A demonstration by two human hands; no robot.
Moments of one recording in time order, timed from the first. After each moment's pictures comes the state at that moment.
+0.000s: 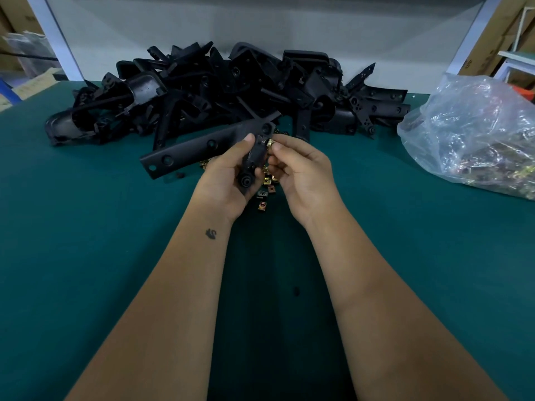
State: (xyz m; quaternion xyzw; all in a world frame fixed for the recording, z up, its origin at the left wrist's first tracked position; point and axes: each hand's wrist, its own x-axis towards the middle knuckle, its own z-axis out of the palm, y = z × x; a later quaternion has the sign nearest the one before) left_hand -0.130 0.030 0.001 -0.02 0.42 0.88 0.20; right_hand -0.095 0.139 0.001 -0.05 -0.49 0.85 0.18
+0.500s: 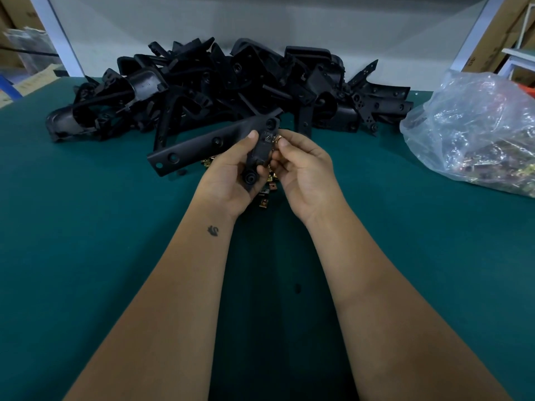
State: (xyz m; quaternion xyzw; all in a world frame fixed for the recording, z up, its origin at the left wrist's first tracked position) left_hand -0.127 0.031 0.002 0.00 0.41 0.88 0.22; right_hand -0.096 0.138 0.000 -0.03 -0.46 0.87 0.15
